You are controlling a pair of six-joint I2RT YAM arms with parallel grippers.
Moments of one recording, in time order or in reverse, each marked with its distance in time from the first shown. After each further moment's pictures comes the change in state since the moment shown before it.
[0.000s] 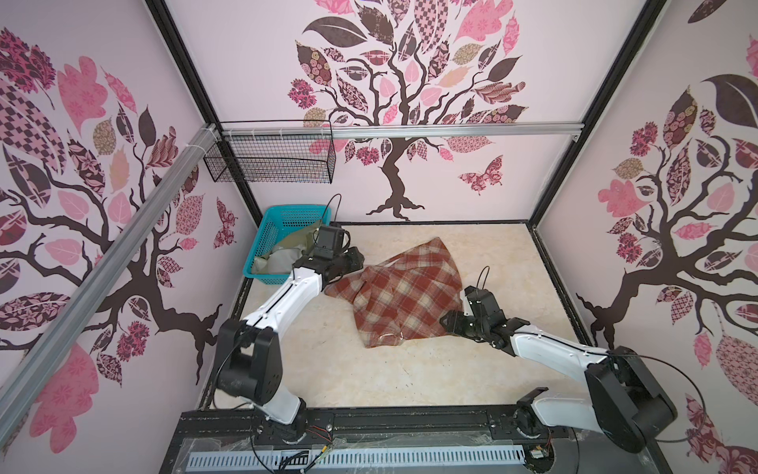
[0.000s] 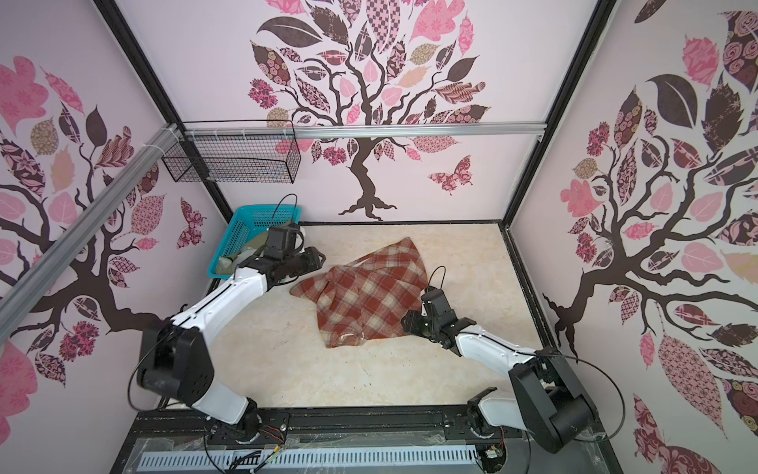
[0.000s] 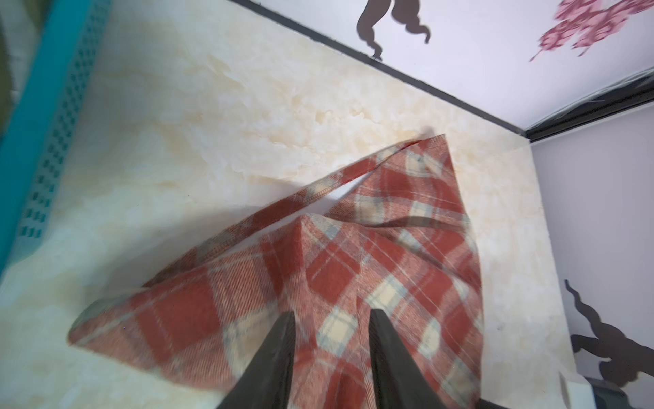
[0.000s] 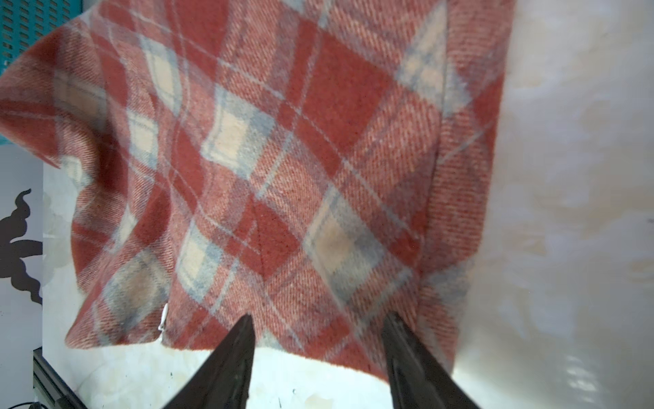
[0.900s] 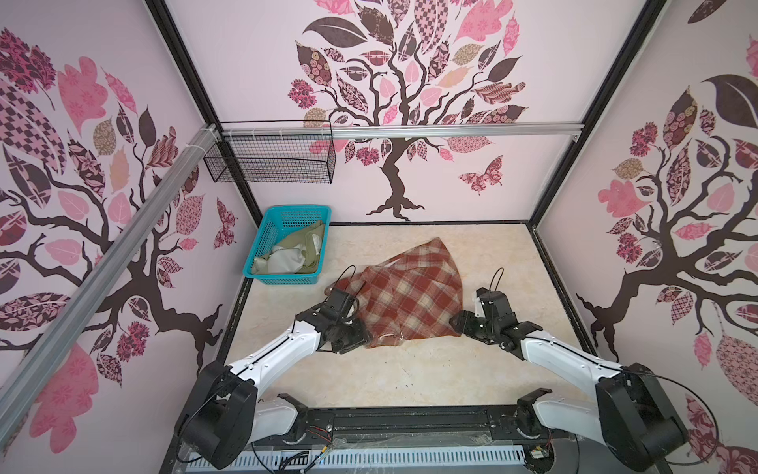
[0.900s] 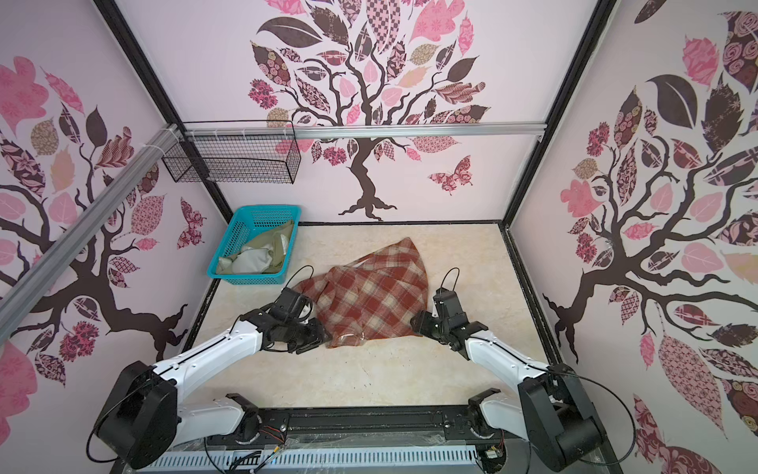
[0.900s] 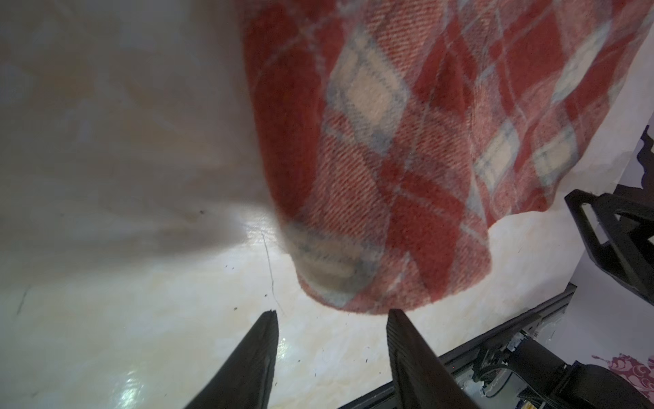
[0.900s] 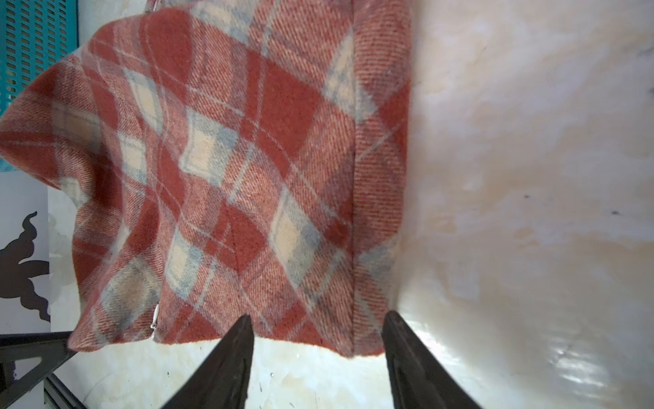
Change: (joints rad) left arm -0.204 -0.209 -0.518 -0.117 0.157 -0.243; right arm -0.104 -0.060 -0.043 -0.032 -0.034 -0.015
